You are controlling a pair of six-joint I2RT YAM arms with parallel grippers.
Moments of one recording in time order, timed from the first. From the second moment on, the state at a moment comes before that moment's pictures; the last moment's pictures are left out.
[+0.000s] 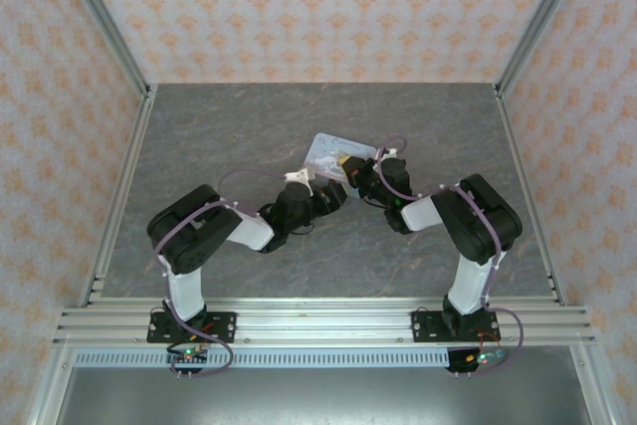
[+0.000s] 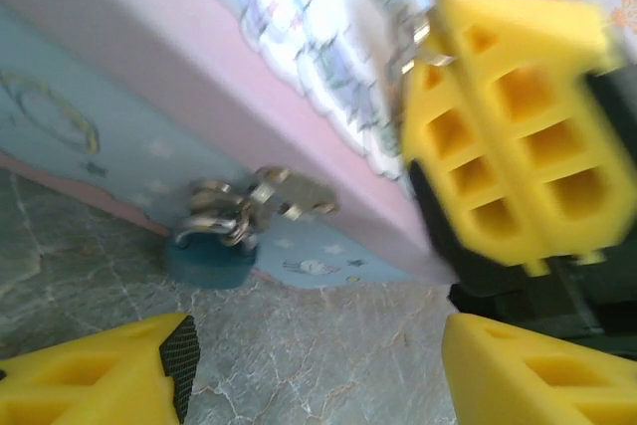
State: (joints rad) left arm -0.71 1.83 0.67 0.77 0.01 -1.04; right arm 0.48 1.81 0.65 0.92 -0.26 1.38
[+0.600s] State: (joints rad) left arm -0.56 1.62 0.64 0.41 0.02 -0.75; right arm 0.40 1.86 1.08 0.44 -0.34 1.22
